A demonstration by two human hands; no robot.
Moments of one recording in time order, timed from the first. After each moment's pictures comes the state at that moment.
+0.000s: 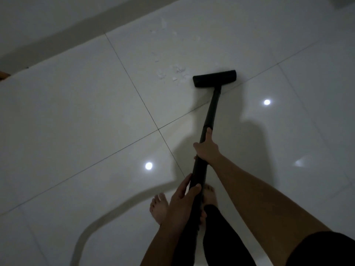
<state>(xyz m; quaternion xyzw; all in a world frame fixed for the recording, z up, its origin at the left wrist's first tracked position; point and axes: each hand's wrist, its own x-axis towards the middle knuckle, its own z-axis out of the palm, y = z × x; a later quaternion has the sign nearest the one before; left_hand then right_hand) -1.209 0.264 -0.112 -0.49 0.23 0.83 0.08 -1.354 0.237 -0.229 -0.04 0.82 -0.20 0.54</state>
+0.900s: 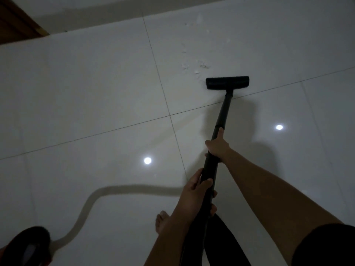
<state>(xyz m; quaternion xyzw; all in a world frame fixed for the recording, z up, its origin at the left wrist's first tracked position) -1.201 0.340 -0.126 -0.52 0.22 0.82 -0.07 -1.342 0.279 -0.219 -0.11 0.82 -0.13 0.55</state>
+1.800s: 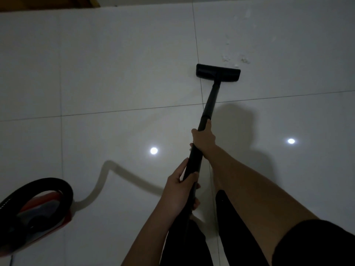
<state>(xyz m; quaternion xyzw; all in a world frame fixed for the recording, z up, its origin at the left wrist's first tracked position) -1.047 0.342 -0.108 -0.62 0.24 0.74 -0.13 -1.159 0.264 -0.218 -0.15 0.79 -0.21 0.56</state>
